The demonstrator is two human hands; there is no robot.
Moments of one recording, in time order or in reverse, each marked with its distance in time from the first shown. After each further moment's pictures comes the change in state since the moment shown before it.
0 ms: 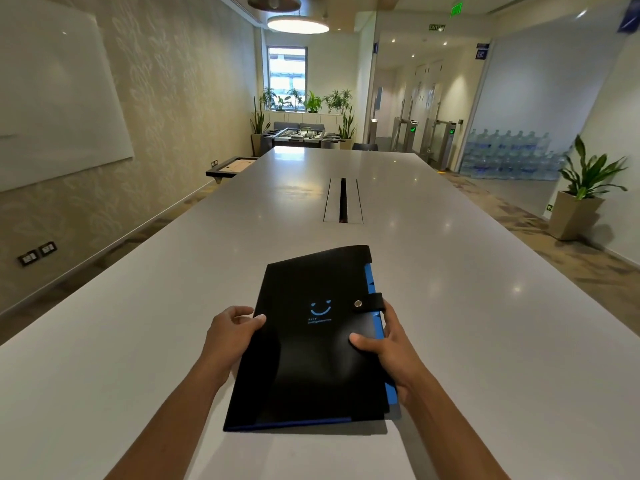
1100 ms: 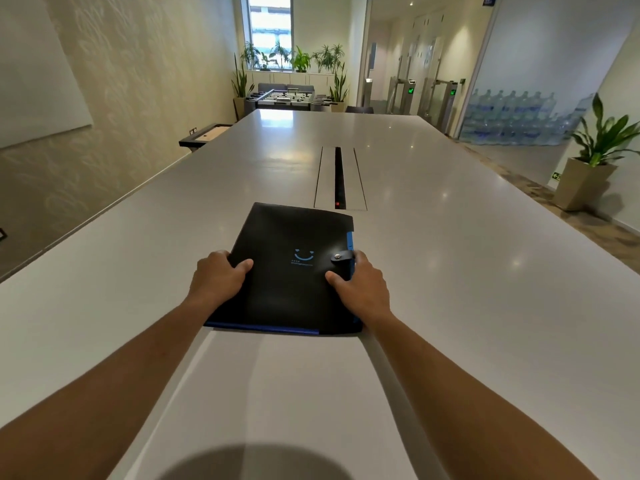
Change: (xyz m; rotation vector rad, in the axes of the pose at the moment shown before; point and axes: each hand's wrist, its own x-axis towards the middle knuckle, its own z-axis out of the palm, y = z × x) left_hand 0.256 0.026 0.075 0.544 0.069 0.162; right_hand 0.281 0.011 -0.015 -0.914 0.352 -0.170
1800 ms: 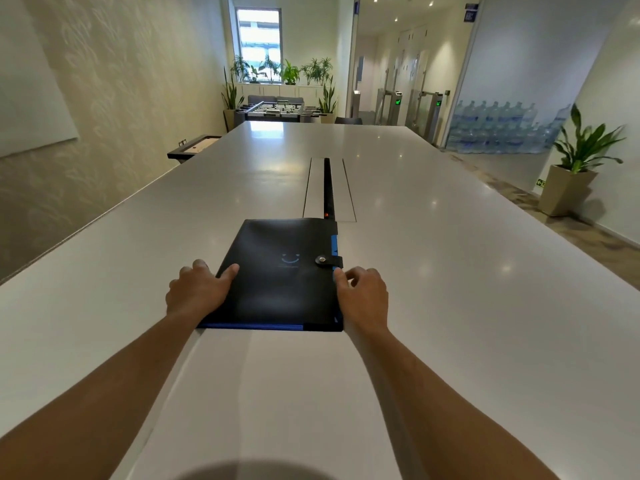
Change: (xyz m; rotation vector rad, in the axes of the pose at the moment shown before) left_hand 0.038 -0.016 0.015 0.282 0.067 -0.084; right_hand 0.022 0.017 0.005 0.008 0.254 0.042
